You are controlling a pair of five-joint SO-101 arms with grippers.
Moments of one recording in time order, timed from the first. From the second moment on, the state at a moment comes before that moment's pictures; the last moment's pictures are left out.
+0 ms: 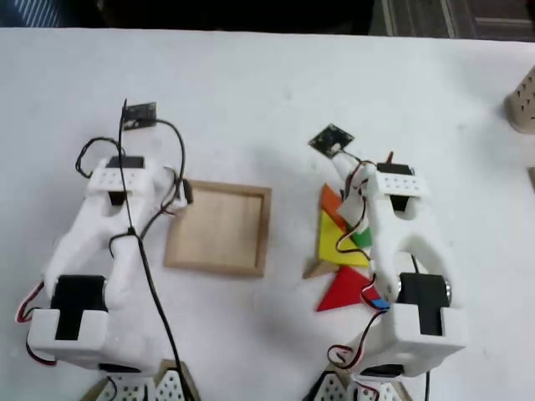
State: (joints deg) left arm -5.5 3.6 29.8 52.4 11.5; right arm 1.1 6.5 28.1 51.3 50.3
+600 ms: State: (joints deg) left arm -5.5 3.6 29.8 52.4 11.5; right arm 0.8 7.1 28.0 45.9 53.8
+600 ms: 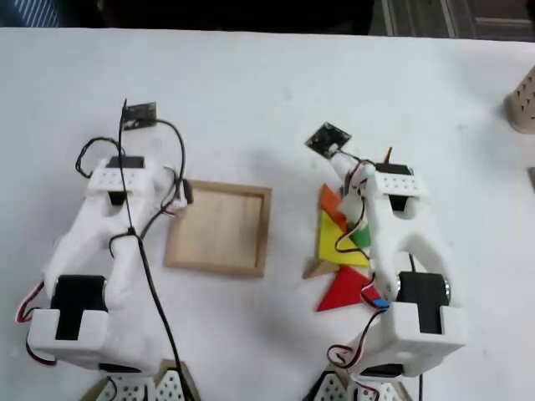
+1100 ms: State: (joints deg) left arm -5.5 3.6 29.8 52.4 11.5; right arm 0.9 7.3 28.0 50.1 47.3
